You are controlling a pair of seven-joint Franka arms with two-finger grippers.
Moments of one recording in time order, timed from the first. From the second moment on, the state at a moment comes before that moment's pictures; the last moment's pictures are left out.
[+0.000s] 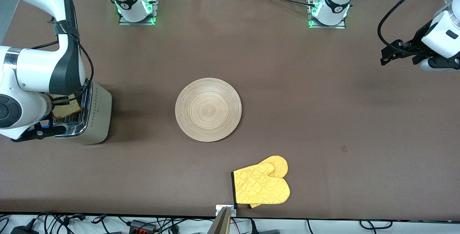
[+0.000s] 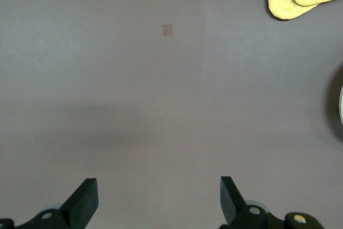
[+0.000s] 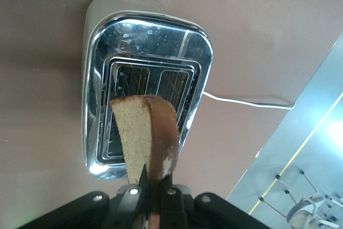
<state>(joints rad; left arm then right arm) 0.03 -0.03 -0.08 -1.64 0.00 1.57 -0.09 0.23 0.61 -0.22 -1.12 -0.35 1.36 -0.21</state>
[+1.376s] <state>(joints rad) 0.03 -0.03 -0.08 -1.64 0.00 1.57 -0.09 0.25 0.63 -0.22 -1.11 -0.44 1.37 -0.26</state>
